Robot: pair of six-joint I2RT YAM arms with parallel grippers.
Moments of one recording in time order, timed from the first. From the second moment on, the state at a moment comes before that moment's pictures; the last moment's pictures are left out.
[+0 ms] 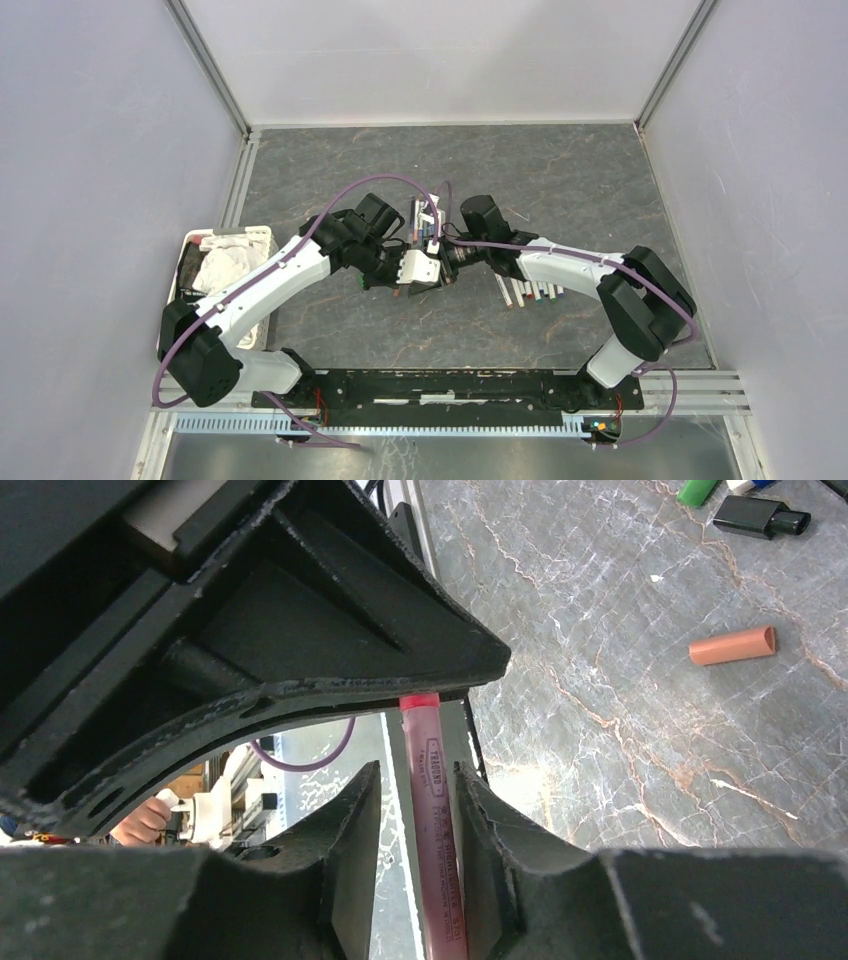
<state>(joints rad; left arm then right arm) -0.70 1.32 1.11 -0.96 0.40 0.99 0.74 1.61 0.91 0.18 -0.93 0.57</state>
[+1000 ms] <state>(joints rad) -0.30 1.33 1.11 -0.98 0.21 1.33 0.65 1.35 0.60 -0.08 -0.83 0.38</state>
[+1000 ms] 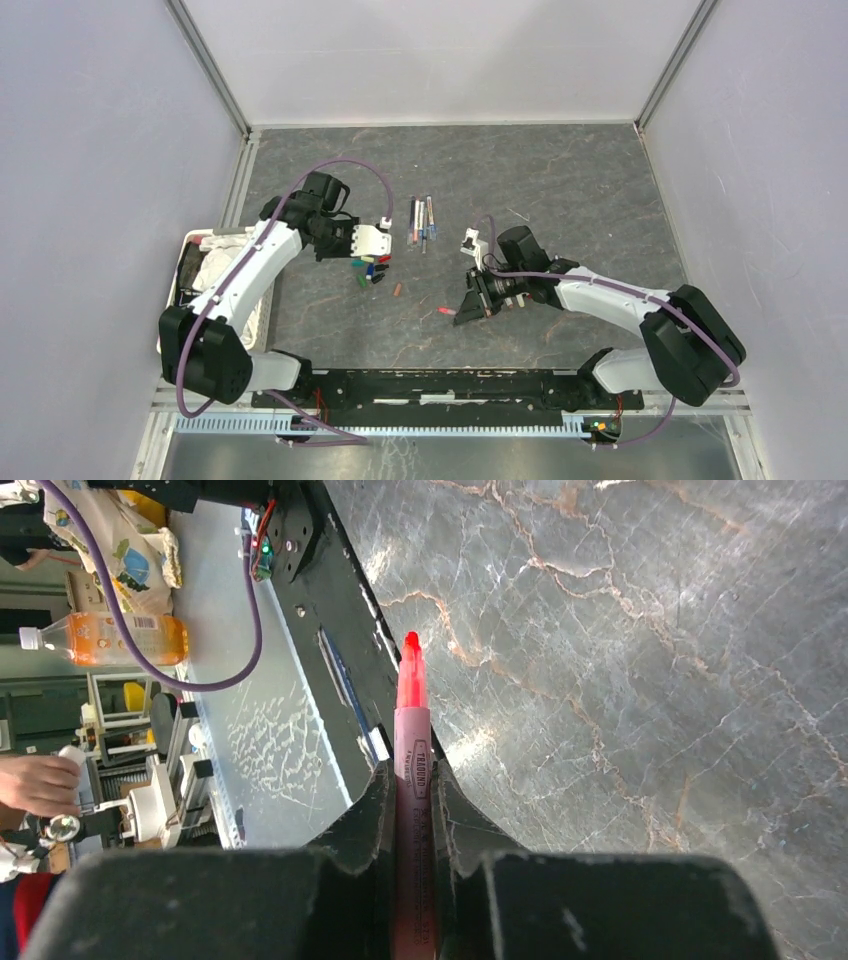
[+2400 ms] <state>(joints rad) -0.37 1.47 1.14 -0.78 0.36 0.87 0.58 1.22 0.52 -0.11 0.16 0.37</state>
